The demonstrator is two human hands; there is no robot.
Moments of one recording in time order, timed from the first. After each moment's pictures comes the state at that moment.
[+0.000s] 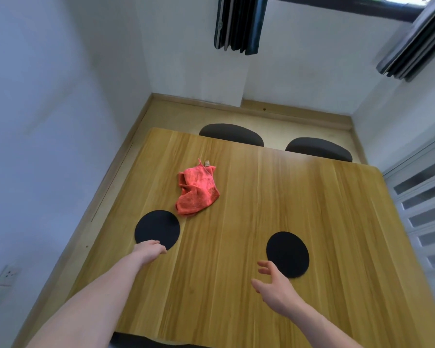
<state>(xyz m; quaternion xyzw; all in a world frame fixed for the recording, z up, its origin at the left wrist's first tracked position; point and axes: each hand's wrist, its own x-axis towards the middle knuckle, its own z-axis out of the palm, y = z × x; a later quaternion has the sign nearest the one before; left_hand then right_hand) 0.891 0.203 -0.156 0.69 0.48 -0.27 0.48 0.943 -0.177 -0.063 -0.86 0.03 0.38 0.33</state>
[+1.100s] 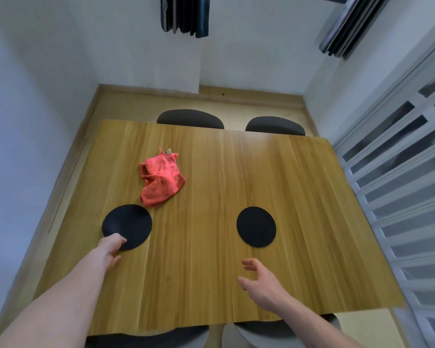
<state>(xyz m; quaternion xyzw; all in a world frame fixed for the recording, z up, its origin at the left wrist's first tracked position) 0.901 0.197 -0.164 0.53 0.57 -0.14 0.61 0.892 -0.215 -0.052 -0.86 0.09 0.37 0.33</state>
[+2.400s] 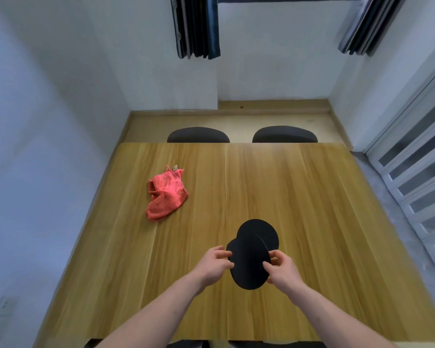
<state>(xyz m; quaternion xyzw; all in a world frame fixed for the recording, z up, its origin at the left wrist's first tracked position) 0.929 -0.087 -0.075 0.73 0.24 -0.28 0.57 0.965 -0.304 -0.077 -0.82 0.14 0.28 0.48</state>
